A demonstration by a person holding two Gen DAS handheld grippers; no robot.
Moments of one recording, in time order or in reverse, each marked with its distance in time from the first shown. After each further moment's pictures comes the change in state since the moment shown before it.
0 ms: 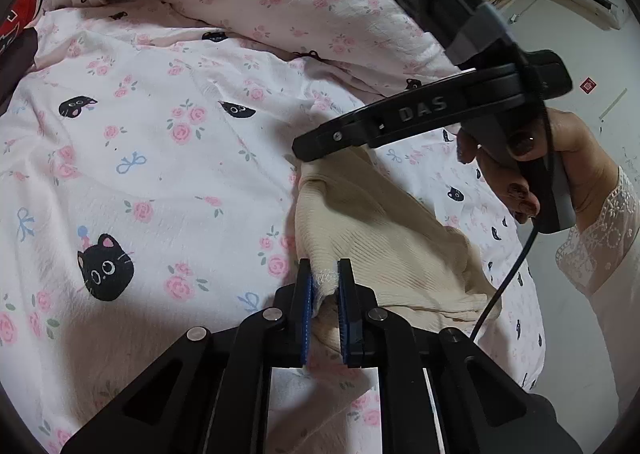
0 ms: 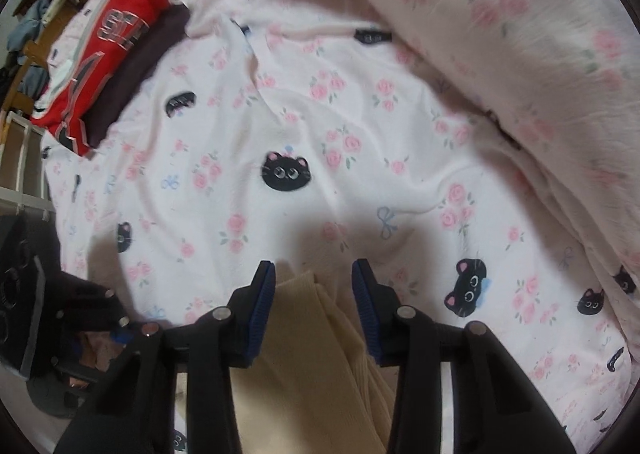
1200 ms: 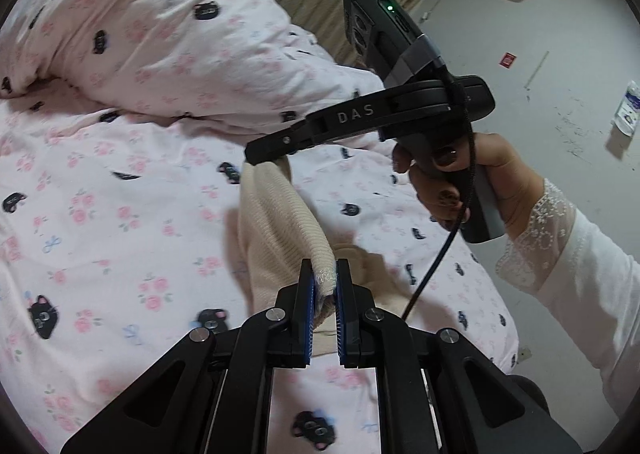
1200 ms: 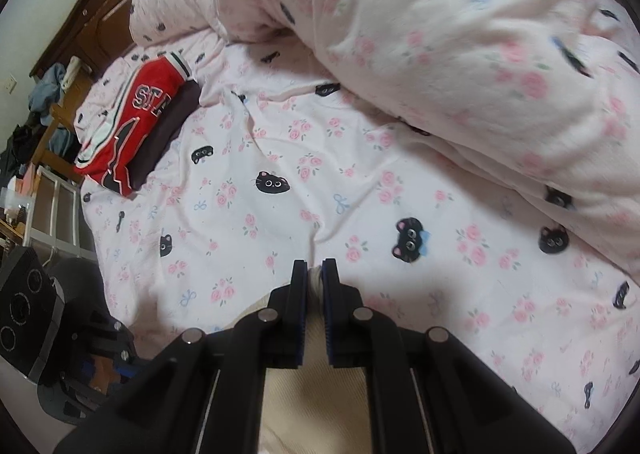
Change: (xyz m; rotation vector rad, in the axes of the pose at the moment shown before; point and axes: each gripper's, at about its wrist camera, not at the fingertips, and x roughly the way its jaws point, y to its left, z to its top) left arm -0.033 -0.076 0.010 0.229 -0.119 -0.206; right arm -0.080 -0.034 -0.067 0.129 -0.264 0.097
